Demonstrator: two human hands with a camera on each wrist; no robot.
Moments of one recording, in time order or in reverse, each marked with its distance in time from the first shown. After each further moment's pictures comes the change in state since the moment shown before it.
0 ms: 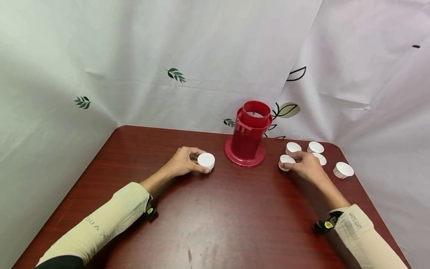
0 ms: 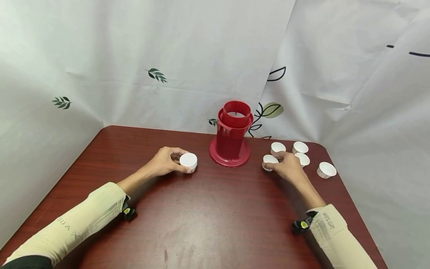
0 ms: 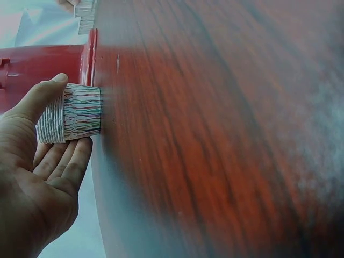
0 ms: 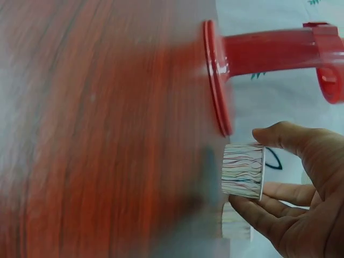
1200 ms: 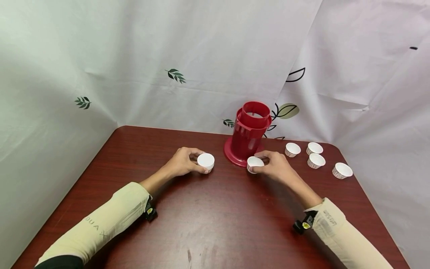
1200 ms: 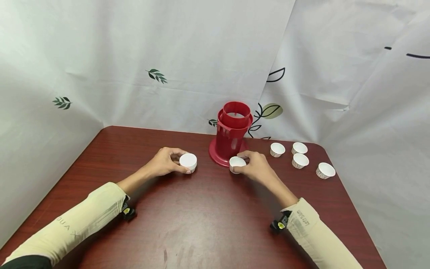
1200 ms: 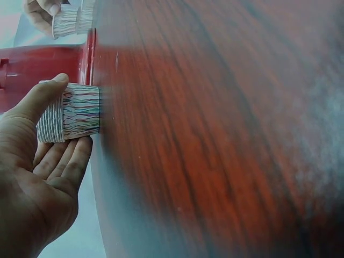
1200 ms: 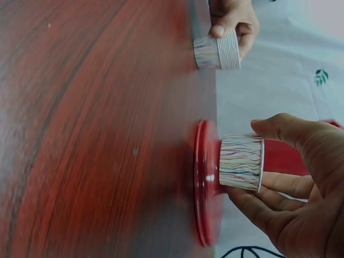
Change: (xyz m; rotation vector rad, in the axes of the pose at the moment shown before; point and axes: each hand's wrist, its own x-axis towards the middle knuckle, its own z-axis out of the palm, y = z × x) left_hand 0.001 -0.002 0.000 0.021 -0.003 0.007; right_hand 0.001 -0.082 0.046 0.134 -0.129 -0.126
